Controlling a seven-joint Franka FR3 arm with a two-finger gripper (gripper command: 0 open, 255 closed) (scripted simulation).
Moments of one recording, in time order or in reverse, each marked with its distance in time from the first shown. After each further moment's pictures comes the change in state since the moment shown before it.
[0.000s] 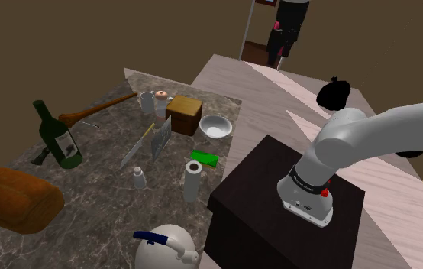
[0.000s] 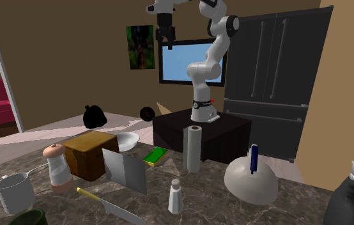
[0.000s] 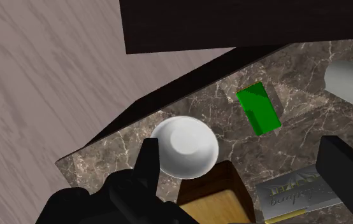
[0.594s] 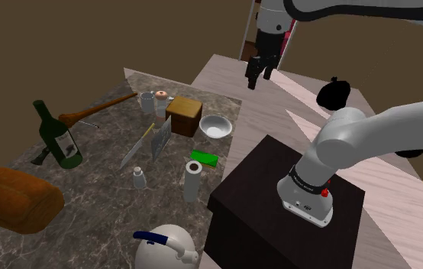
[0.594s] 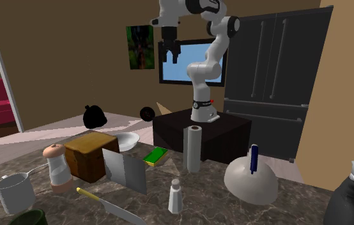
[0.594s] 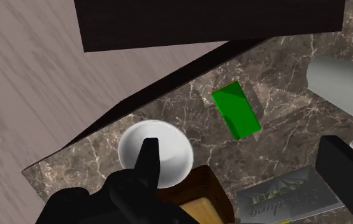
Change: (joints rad) arm 0.038 0.008 0.092 -0.171 0.091 0.179 0.120
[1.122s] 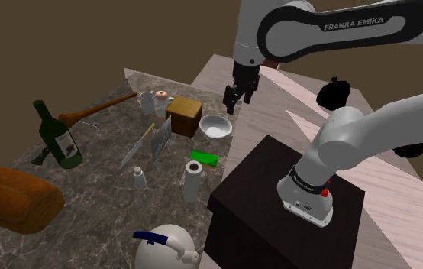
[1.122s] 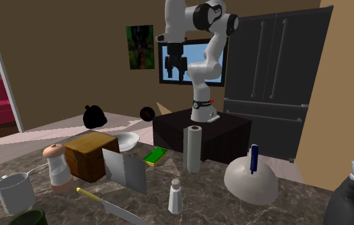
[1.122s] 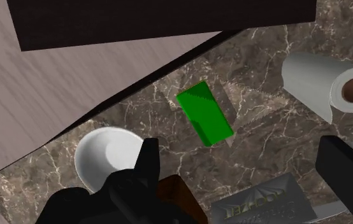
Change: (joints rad) arm 0.054 0.094 0.120 -0.131 0.104 0.236 0.133
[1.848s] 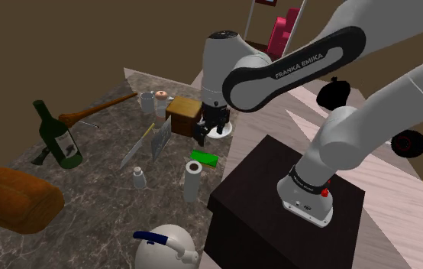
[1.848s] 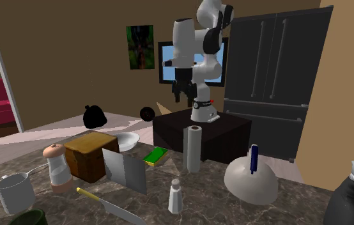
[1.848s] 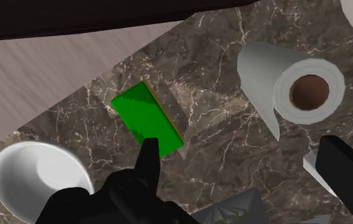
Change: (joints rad) arm 0.040 0.326 0.188 -0.031 0.075 0.382 0.191
